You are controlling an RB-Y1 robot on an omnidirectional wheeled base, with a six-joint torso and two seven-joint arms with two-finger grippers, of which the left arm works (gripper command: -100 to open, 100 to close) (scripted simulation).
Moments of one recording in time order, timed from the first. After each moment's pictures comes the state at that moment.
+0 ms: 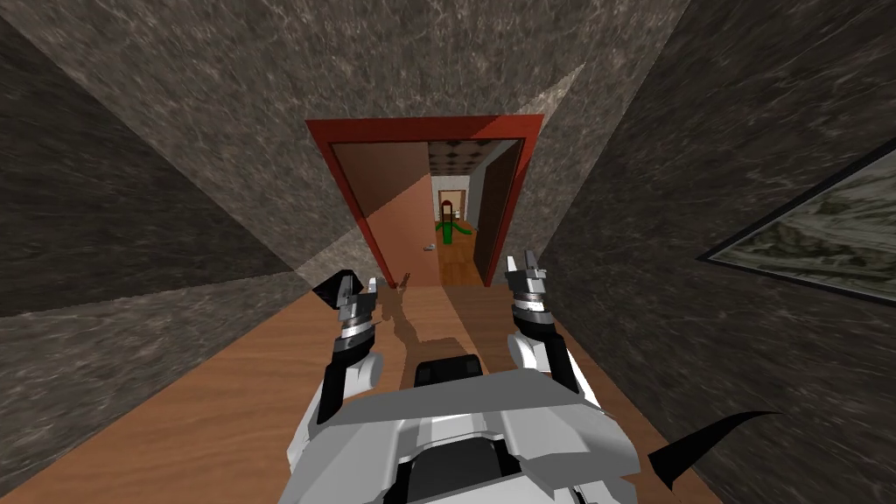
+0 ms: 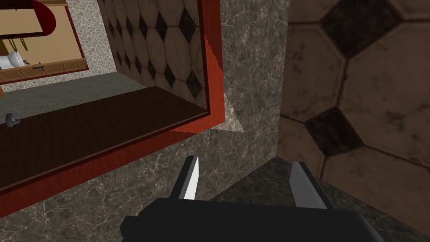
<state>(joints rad) 0.45 0.05 0.00 -2.09 0.12 -0.61 0.07</state>
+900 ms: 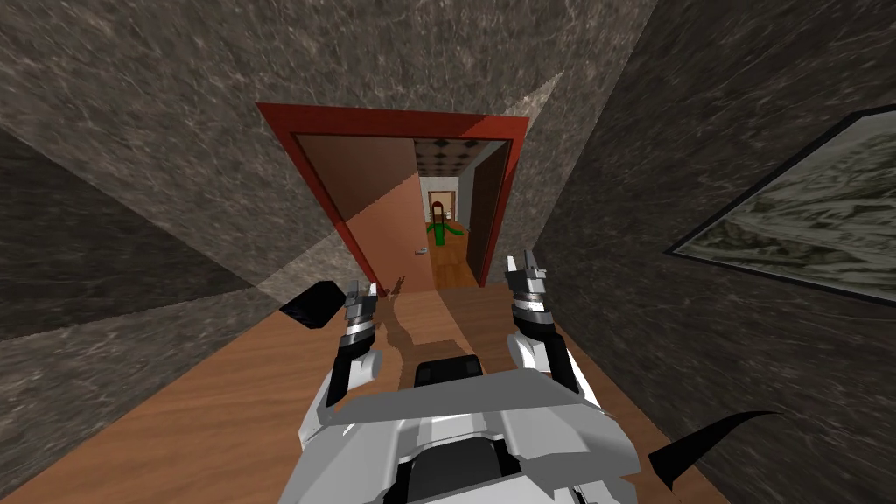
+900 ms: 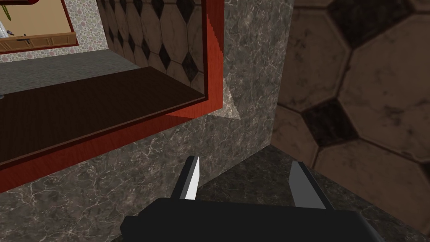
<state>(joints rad) 0.37 0.07 0.08 -1.89 0.11 -0.64 0.06</state>
